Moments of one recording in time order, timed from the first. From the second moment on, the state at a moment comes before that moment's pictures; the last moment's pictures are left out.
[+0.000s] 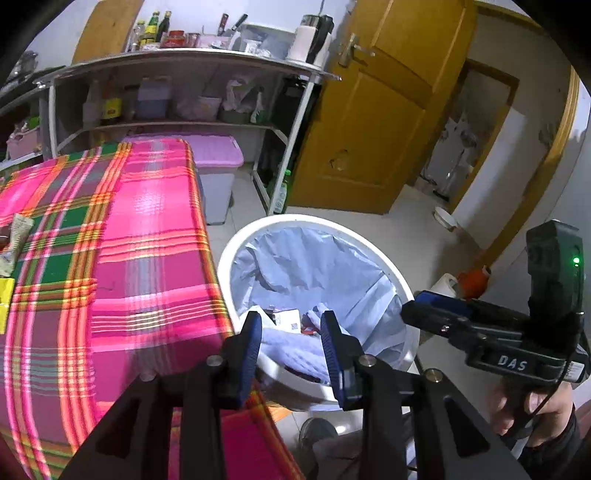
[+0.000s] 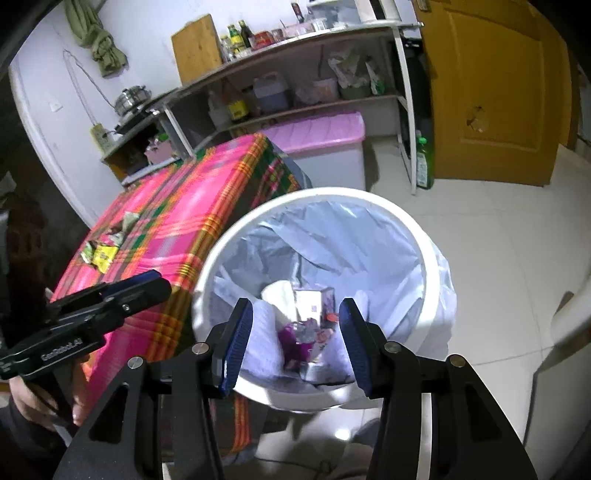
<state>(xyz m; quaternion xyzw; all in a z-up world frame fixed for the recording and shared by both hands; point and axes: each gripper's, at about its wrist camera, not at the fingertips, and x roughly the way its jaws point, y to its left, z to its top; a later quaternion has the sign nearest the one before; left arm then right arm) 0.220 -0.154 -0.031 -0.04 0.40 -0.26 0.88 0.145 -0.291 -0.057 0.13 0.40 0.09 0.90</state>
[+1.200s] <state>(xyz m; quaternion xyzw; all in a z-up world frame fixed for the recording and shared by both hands) 0.141 -0.003 0.015 -0.08 0.32 -0.12 0.94 0.133 -0.150 -0.013 0.02 0.35 0.23 0.91</state>
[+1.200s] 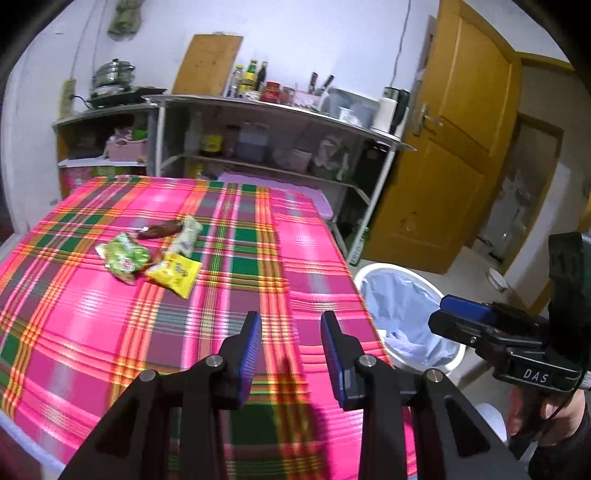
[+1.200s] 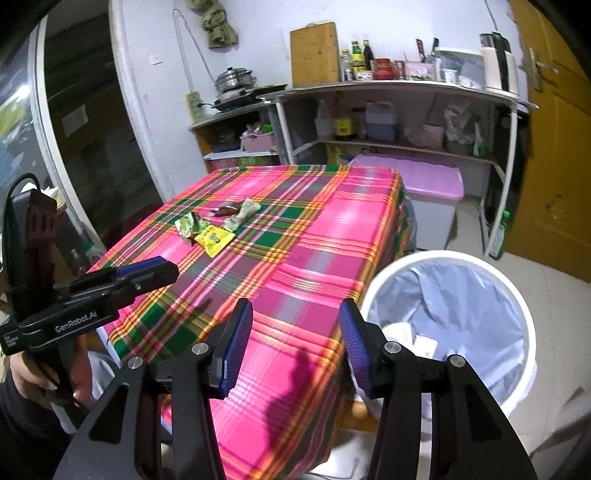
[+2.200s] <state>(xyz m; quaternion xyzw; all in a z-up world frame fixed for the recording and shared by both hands) 0.169 0.110 0.009 -0.11 0.32 -0.01 0.94 0.214 -0.024 -0.021 -0.09 0.36 0.34 0.86</state>
